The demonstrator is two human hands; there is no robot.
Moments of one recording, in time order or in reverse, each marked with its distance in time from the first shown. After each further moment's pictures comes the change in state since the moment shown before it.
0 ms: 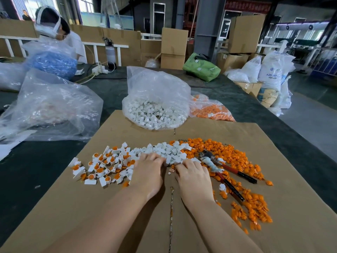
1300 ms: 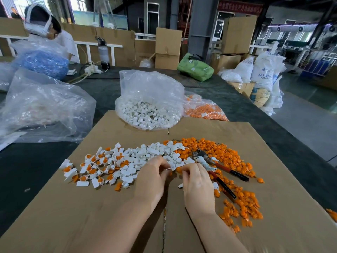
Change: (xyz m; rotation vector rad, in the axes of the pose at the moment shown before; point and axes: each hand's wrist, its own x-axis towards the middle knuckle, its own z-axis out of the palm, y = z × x) left_hand -0.017 0.032 0.007 -0.528 0.150 -0.102; right_hand -0.023 0.007 0.000 0.423 0.372 0.183
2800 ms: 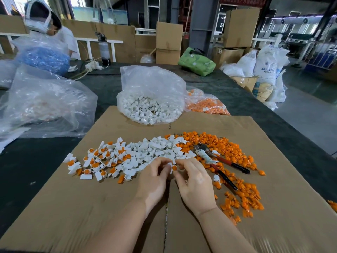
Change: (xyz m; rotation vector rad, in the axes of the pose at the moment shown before) left_hand -0.017 -0.007 0.002 -0.379 -0.075 -0.160; right_hand -0.007 -0.004 -0.009 0.117 -0.074 -0.132
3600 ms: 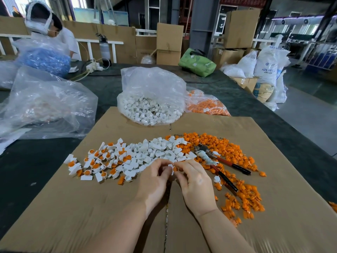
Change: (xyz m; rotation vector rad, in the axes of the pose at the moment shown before) left_hand 0.001 -0.003 0.001 -0.042 0.003 -0.015; right_hand 0.002 -0.001 -0.001 -0.003 0.024 -0.053
